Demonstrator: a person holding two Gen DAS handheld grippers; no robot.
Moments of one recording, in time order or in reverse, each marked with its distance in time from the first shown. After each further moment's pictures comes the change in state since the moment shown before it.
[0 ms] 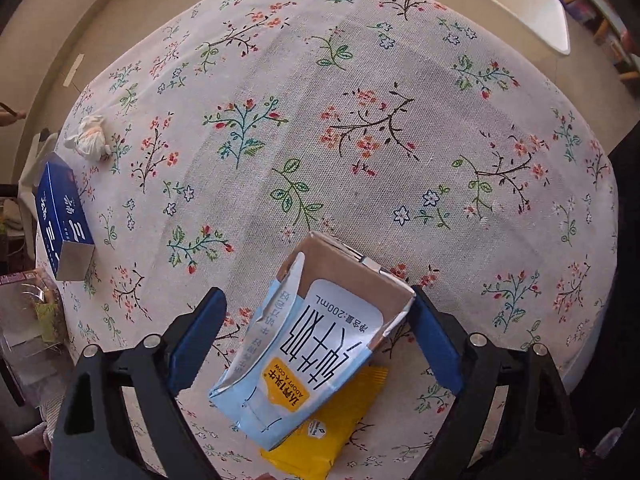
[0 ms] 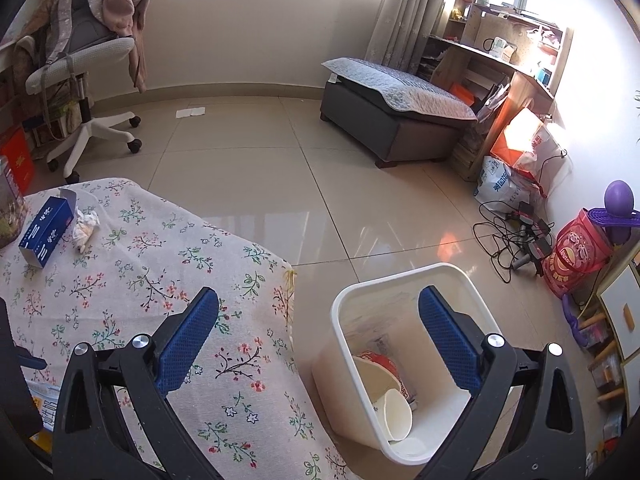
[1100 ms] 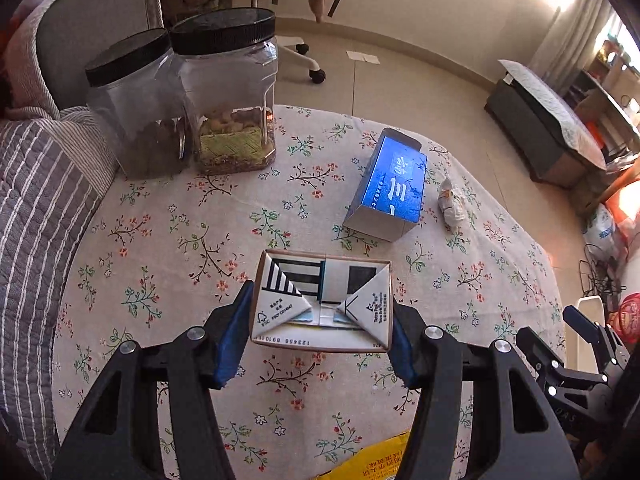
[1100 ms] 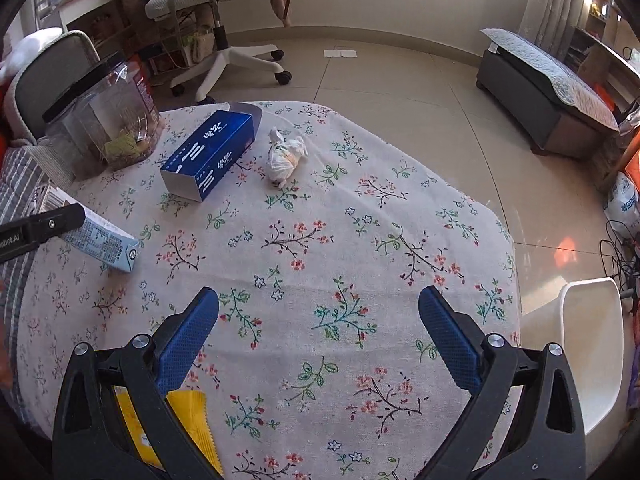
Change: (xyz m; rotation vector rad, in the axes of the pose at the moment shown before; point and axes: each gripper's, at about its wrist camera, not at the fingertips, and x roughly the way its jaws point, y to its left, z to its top) left arm -0.065 0.193 -0.147 -1.105 -0.493 0.099; right arm 0.005 0.187 0.009 -0.177 0.197 0.447
